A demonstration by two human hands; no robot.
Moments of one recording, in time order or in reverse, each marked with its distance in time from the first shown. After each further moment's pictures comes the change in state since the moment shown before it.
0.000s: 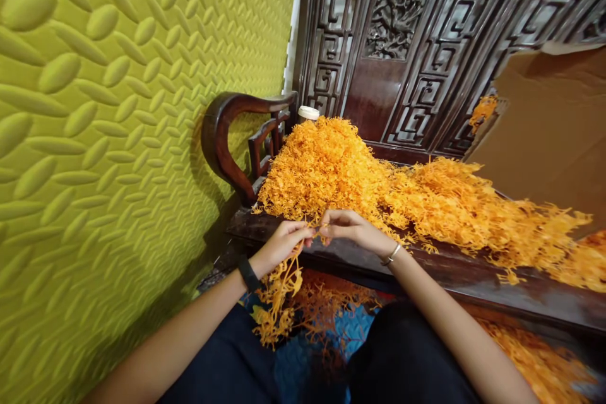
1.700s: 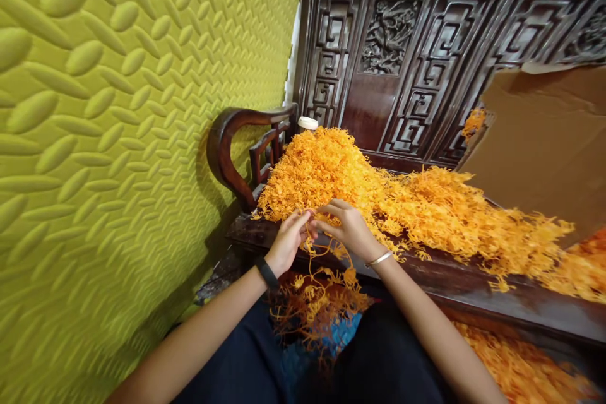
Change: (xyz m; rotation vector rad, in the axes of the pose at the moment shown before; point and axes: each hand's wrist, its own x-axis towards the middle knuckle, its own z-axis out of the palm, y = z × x) left_hand 0.020 -0.004 0.025 -0.577 0.191 0.149; right_hand 0.005 0.005 -0.004 -0.866 0.454 -0.236
